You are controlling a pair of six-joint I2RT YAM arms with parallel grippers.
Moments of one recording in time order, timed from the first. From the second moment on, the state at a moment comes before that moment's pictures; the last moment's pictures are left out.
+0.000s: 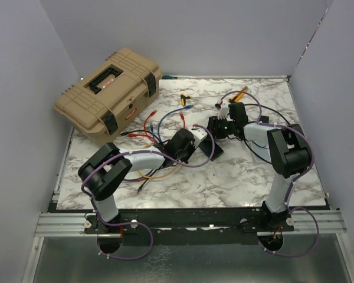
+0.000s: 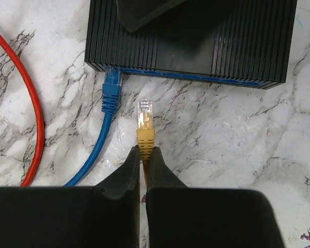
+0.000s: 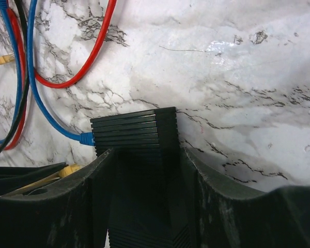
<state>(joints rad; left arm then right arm) -0.85 1.74 0.91 0.12 -0.05 0.01 0.28 1.89 1.03 0.06 -0.56 0.21</state>
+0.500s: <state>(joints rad) -0.85 1.79 0.96 0.13 -0.10 0.04 0.28 1.91 1.05 0.06 -0.62 0.18</state>
